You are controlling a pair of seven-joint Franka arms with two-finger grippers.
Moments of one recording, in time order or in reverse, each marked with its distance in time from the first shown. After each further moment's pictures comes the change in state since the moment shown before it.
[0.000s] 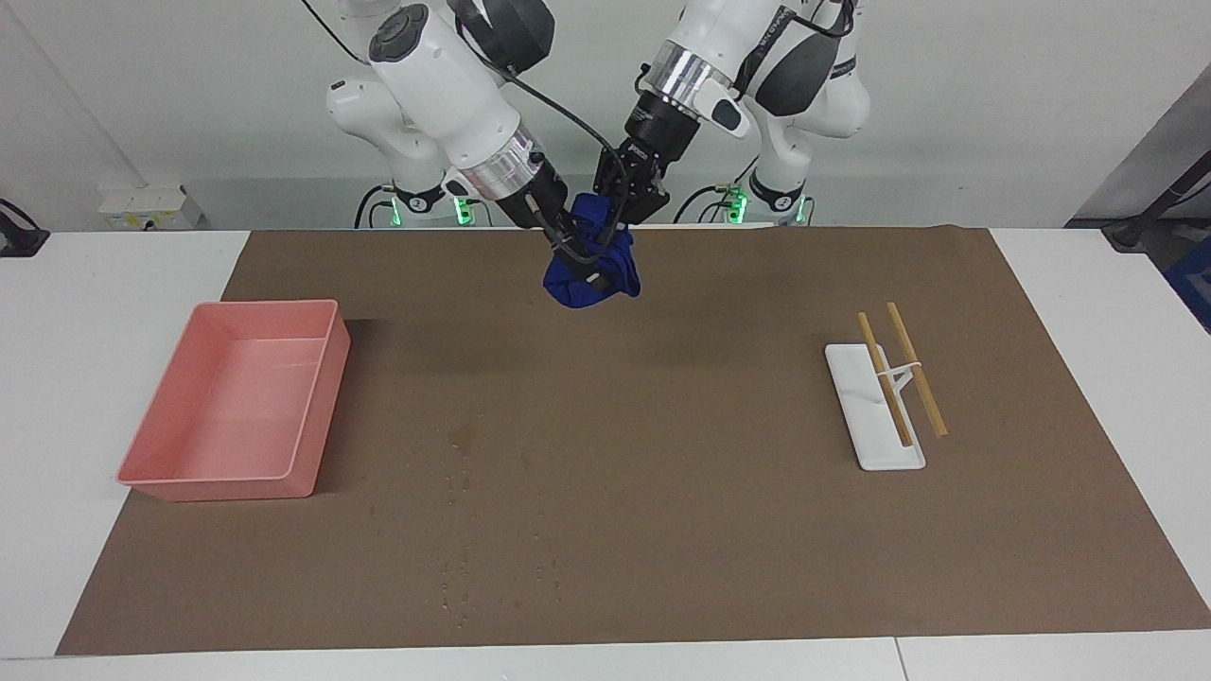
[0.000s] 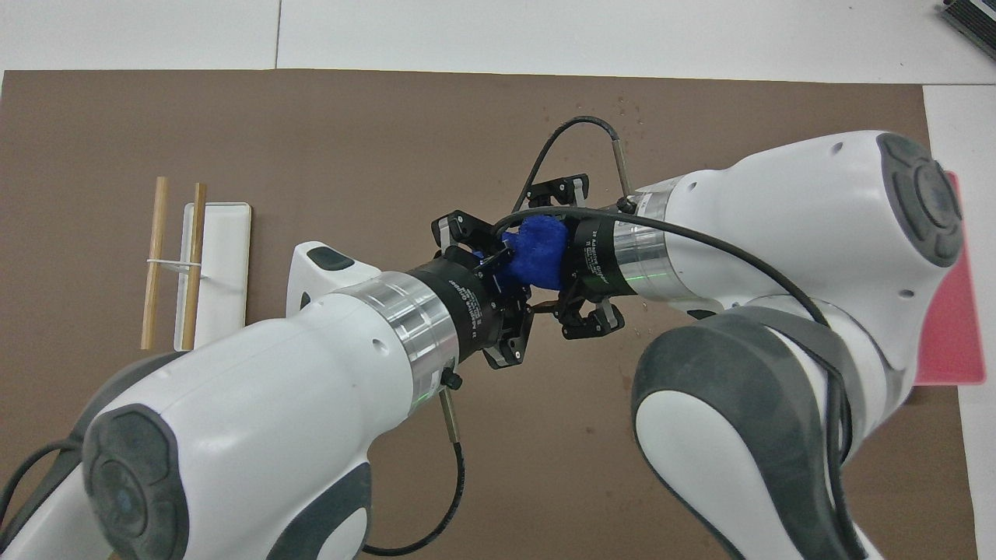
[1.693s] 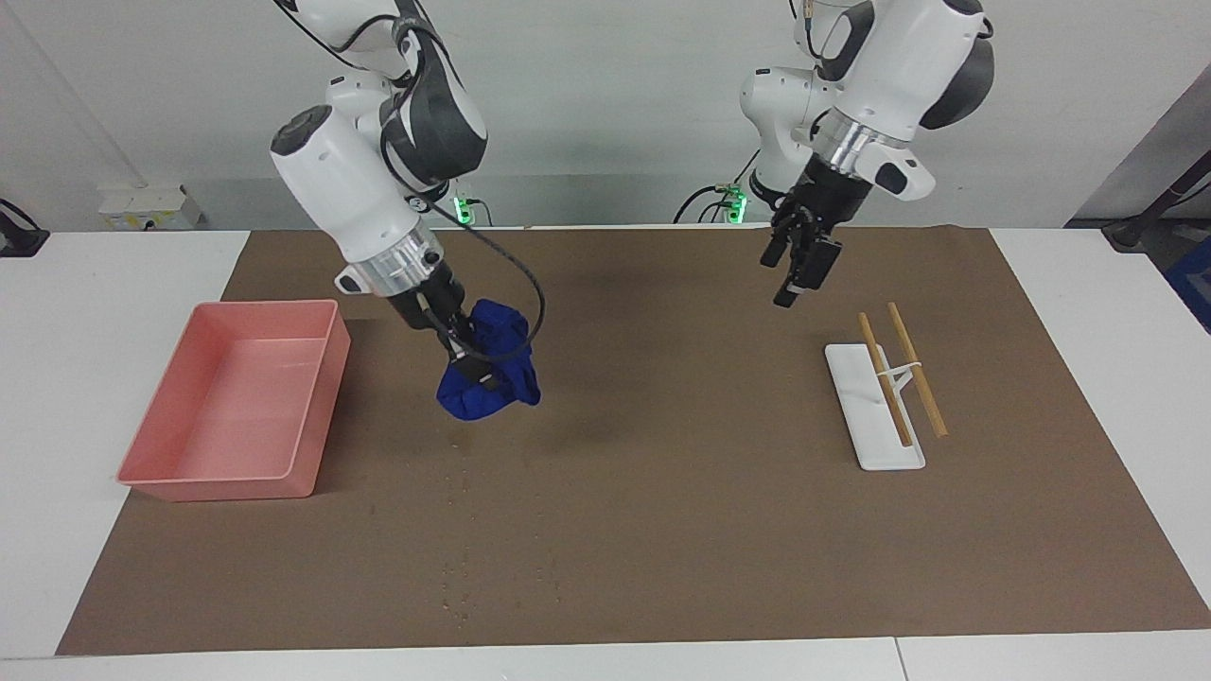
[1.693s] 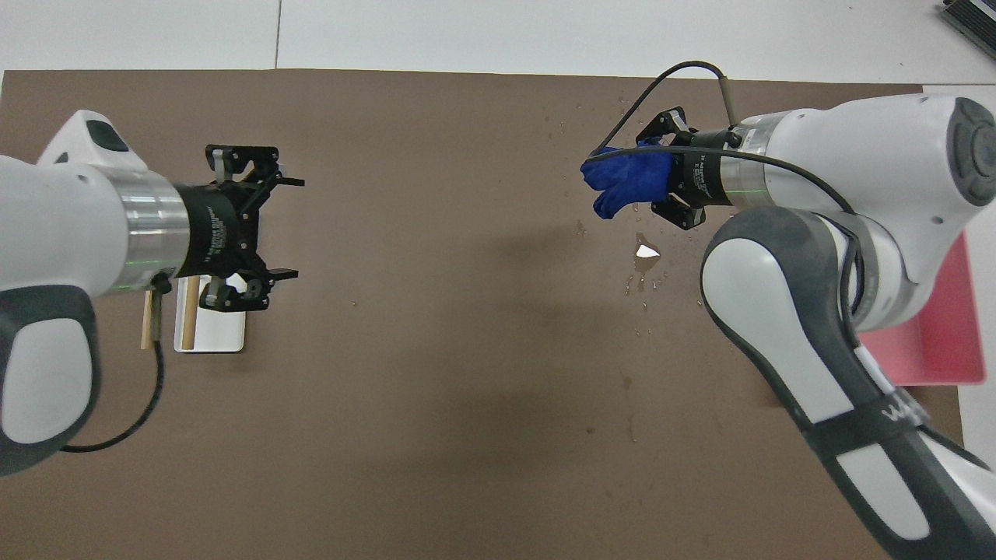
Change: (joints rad) left arm 0.405 -0.003 0.039 0.044 0.001 -0.440 0.939; right arm -0.199 0.189 -0.016 -0.029 -0.078 0.332 -0.367
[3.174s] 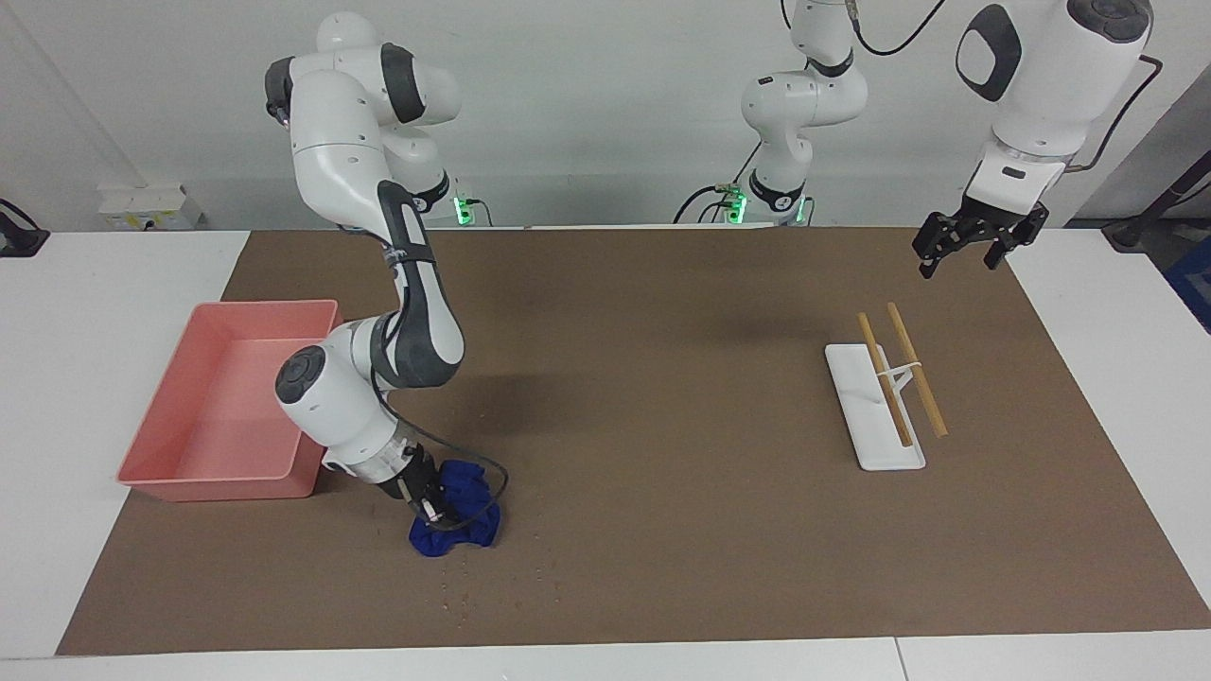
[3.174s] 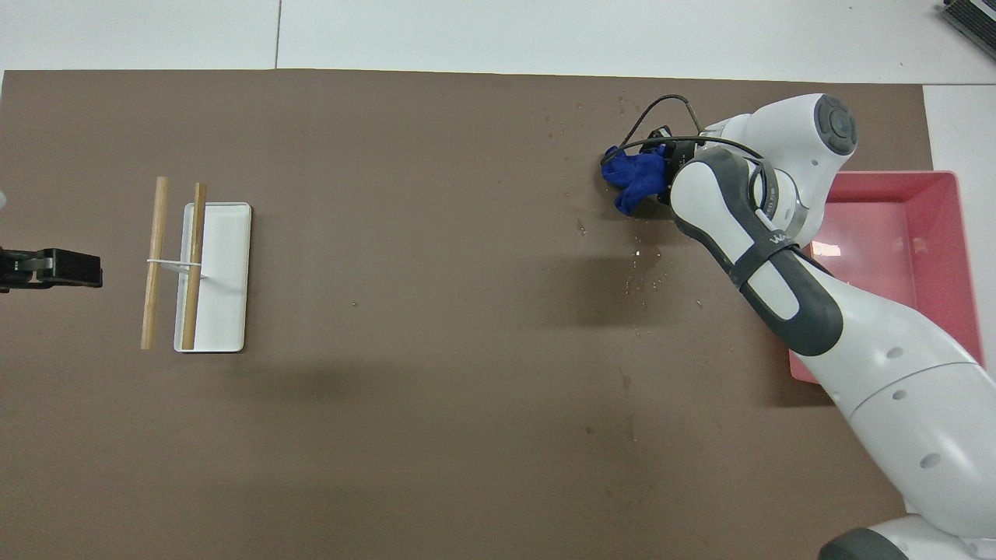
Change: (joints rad) left arm 0.268 -0.031 0.008 -0.015 0.360 -0.262 1.437; right arm -0.106 0.440 0.005 0.230 0.003 -0.022 -0.240
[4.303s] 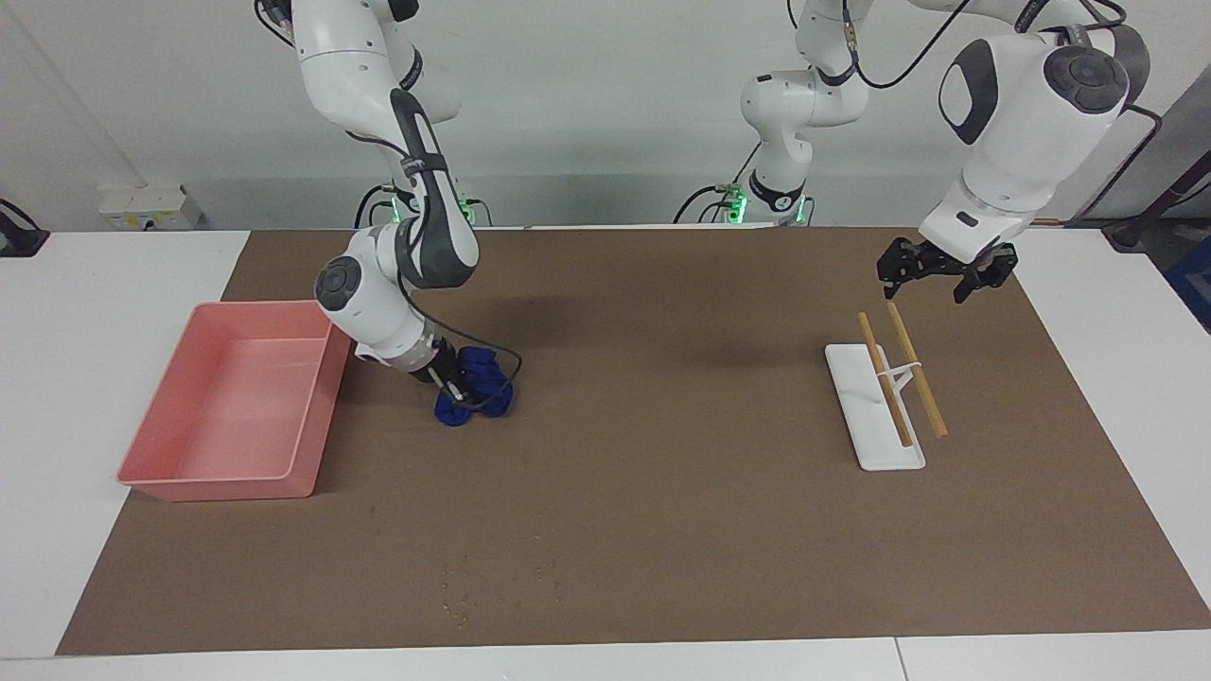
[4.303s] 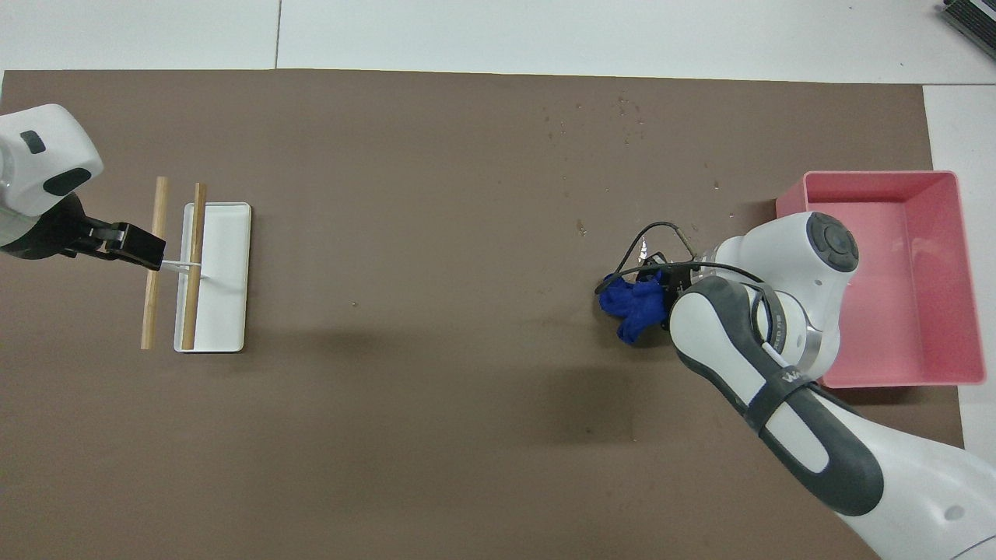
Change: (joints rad) left arm -0.090 0.194 -0.003 0.208 -0.011 -0.132 0.126; right arm 0.062 -0.456 0.008 -0.672 0.007 -0.008 0.025
